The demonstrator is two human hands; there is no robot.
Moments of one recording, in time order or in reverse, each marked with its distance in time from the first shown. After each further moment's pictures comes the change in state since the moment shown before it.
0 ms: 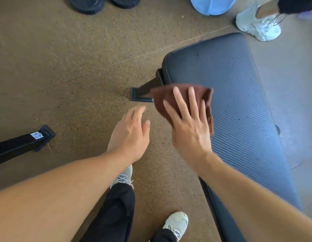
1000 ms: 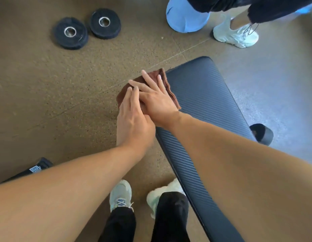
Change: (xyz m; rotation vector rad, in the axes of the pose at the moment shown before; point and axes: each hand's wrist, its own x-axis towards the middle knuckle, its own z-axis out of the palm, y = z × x) left_hand 0.067 0.106 -0.025 -0.172 0.288 0.041; right_hand 0.151 0.038 -0.021 0.387 -0.137 -0.174
